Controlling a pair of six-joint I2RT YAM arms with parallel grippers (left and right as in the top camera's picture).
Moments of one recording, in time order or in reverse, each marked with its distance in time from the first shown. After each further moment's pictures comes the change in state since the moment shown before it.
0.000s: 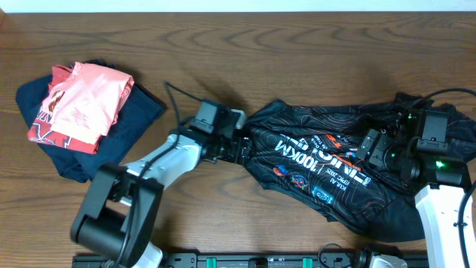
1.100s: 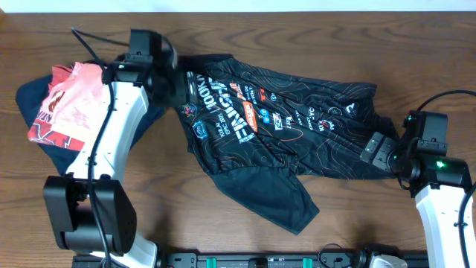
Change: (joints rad) left arm 0.348 0.002 0.579 -0.705 -0.245 0.020; right arm -0.004 0.000 0.000 -0.037 0.101 0.024
